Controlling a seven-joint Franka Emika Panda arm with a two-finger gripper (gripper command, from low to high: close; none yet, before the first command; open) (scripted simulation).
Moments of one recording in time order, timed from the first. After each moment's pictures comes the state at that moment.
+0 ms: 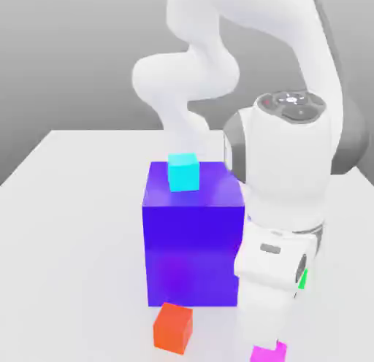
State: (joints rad) arm 0.36 0.35 -0.12 -2.31 0.11 2.66 -0.23
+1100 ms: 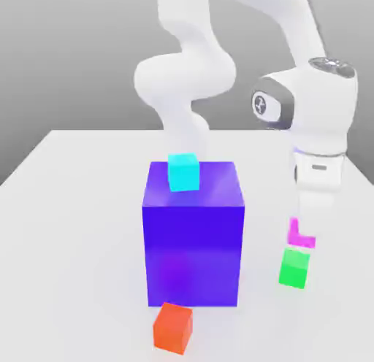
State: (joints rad) arm 0.57 -0.04 0.05 -2.81 0.01 2.76 0.06
